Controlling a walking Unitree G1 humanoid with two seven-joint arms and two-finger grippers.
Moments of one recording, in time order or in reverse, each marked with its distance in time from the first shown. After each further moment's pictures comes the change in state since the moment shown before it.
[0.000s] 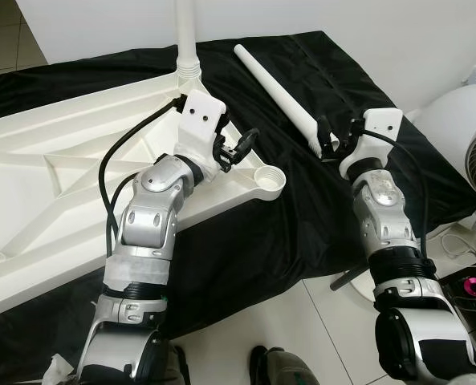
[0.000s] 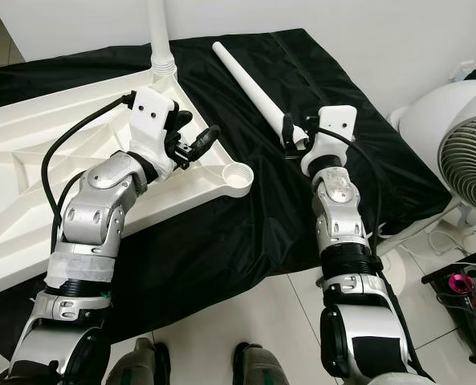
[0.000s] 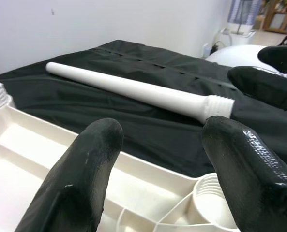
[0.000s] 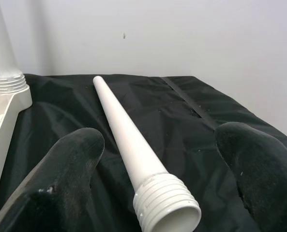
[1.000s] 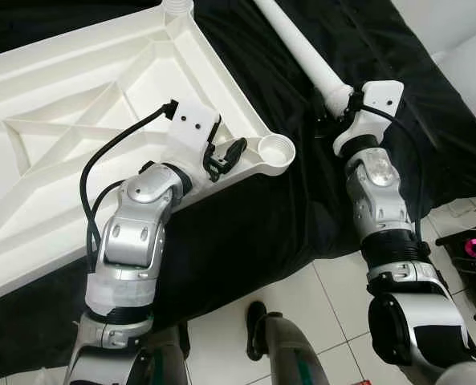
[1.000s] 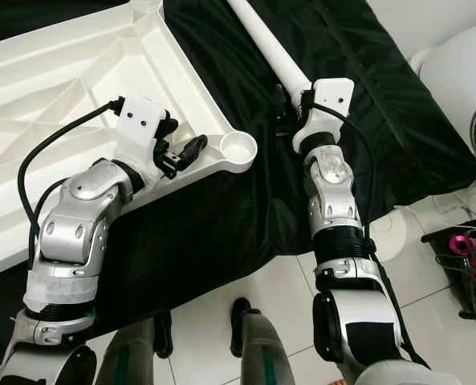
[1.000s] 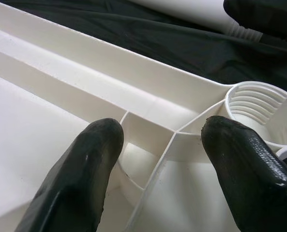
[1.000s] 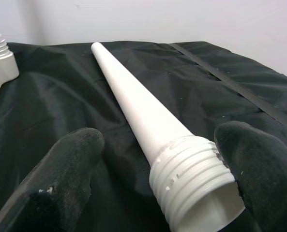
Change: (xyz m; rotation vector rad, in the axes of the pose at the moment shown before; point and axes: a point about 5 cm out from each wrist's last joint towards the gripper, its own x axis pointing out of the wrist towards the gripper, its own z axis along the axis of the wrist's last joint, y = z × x) left arm -0.025 -0.007 0.007 0.039 0.070 0.011; right arm 0.019 0.011 0.035 0.037 -0.124 0.027
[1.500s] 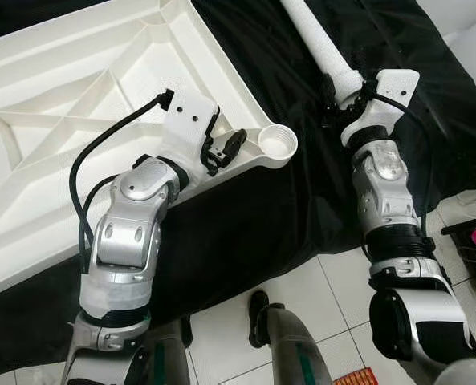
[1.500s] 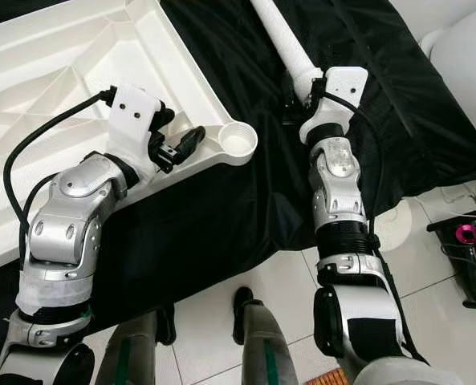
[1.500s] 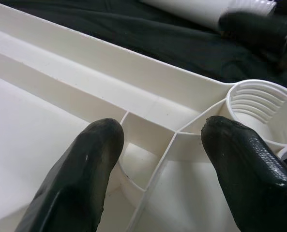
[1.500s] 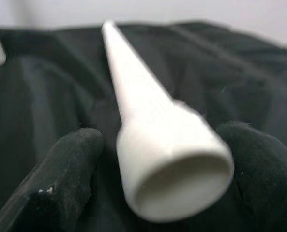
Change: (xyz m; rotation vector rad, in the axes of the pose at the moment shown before) left arm -0.006 0.000 0.013 0.029 -0.021 0.009; right arm 0.000 0.001 -0.002 0.022 0.020 -0.020
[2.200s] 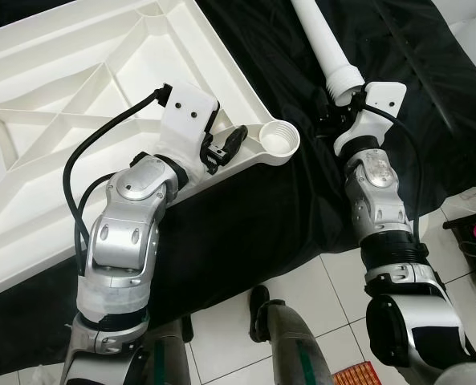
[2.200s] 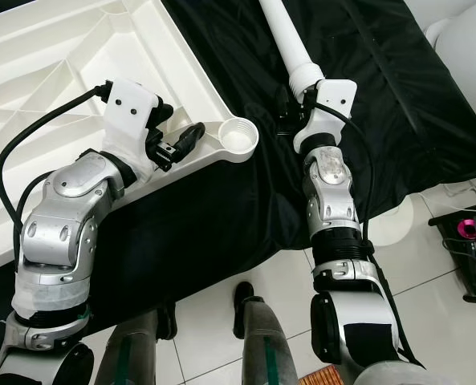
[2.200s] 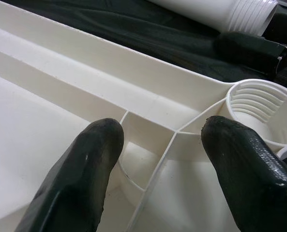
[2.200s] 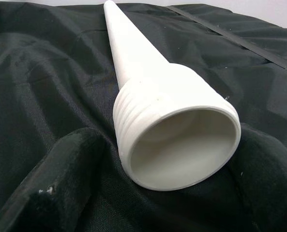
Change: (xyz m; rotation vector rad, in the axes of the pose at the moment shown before) left arm -0.005 -0.001 0.004 0.007 0.016 0.010; right arm -0.004 0.000 -0.005 -0.026 0.013 -0.018
